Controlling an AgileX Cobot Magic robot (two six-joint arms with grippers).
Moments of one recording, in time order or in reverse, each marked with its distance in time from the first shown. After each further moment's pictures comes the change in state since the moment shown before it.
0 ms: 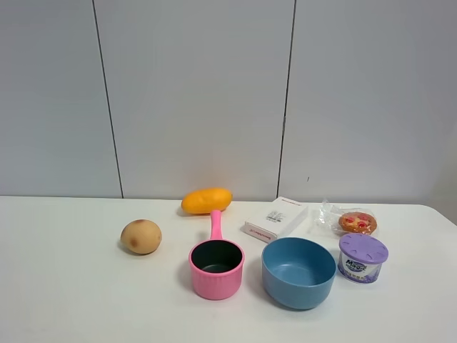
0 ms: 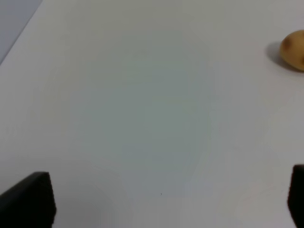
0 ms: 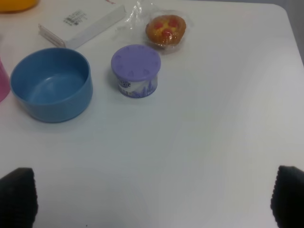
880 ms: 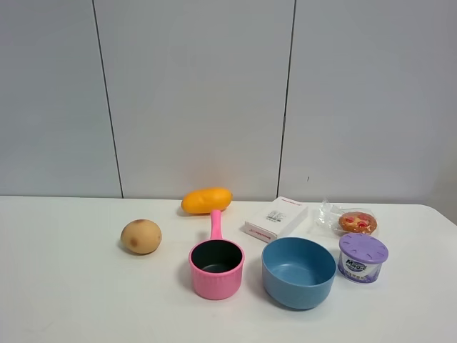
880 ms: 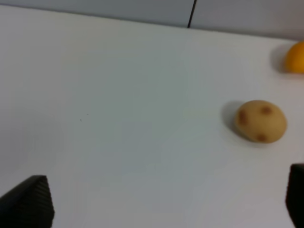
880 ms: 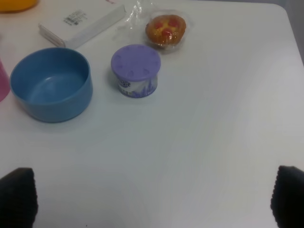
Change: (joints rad) left arm -0.002 1.096 -0.508 -0.174 -0.321 0.116; right arm 0.000 0.000 0.000 0.000 0.000 0.000
